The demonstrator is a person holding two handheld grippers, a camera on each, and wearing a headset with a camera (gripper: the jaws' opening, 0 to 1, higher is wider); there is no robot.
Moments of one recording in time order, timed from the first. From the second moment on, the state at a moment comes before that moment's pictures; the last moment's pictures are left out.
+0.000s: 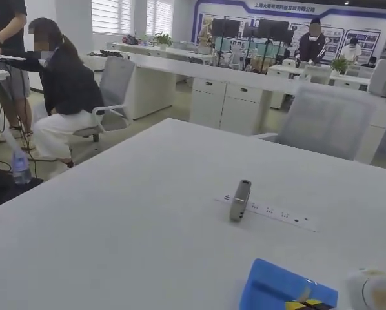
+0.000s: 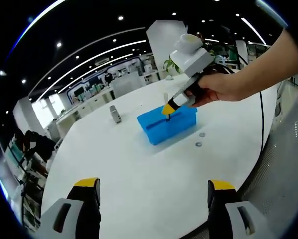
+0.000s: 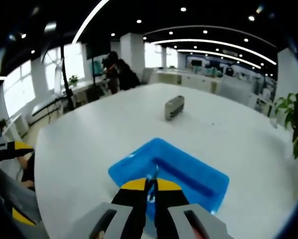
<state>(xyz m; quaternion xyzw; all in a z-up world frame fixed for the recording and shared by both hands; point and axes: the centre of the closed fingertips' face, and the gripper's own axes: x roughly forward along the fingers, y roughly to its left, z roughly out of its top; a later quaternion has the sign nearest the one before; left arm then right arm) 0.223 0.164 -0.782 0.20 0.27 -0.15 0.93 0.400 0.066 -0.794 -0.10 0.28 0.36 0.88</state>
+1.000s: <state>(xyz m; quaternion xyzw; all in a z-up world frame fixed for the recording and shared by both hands) 0.225 0.165 -0.772 0.19 0.25 -0.15 0.94 0.336 0.044 -0.735 -0.07 0.24 0.38 0.89</state>
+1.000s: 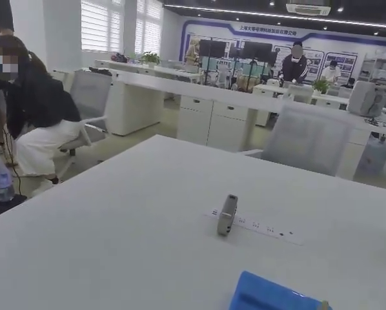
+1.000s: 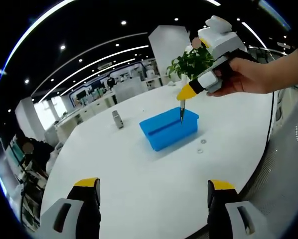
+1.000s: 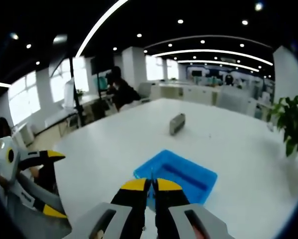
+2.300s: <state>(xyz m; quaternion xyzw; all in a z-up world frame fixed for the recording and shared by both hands) 0.224 0.166 -0.777 0.20 0.26 -0.15 0.93 0.304 0.036 -0.798 -0.14 0.29 0.39 0.86</state>
